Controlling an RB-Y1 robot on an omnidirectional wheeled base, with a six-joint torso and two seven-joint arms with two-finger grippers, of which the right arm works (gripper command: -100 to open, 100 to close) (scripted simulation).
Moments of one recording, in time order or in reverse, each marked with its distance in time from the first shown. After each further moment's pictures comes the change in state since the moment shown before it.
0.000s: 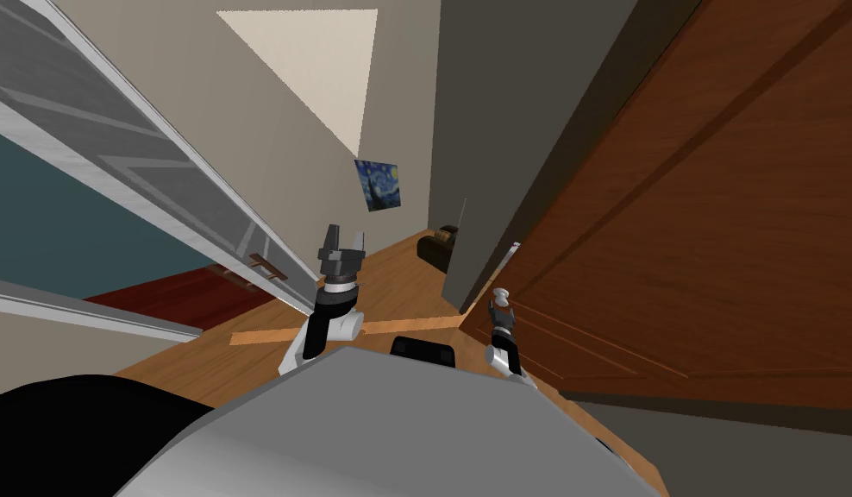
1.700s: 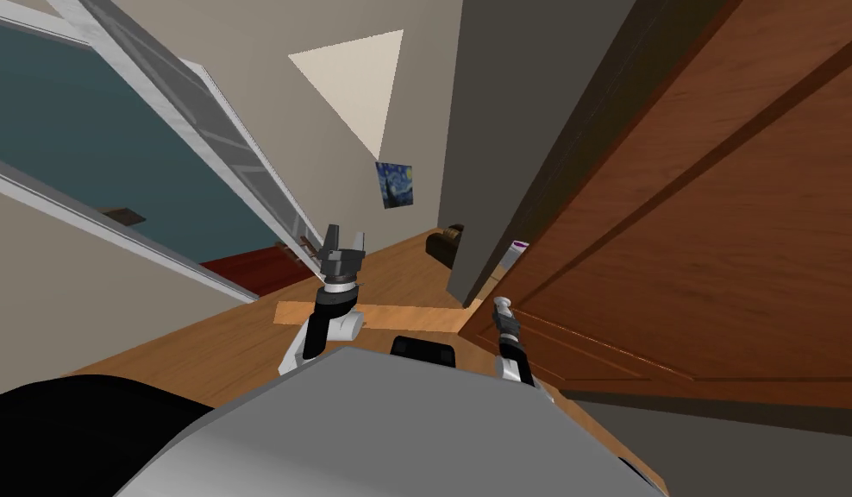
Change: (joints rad) arm 0.060 -0.095 0.094 -0.026 0.026 -0.025 -0.146
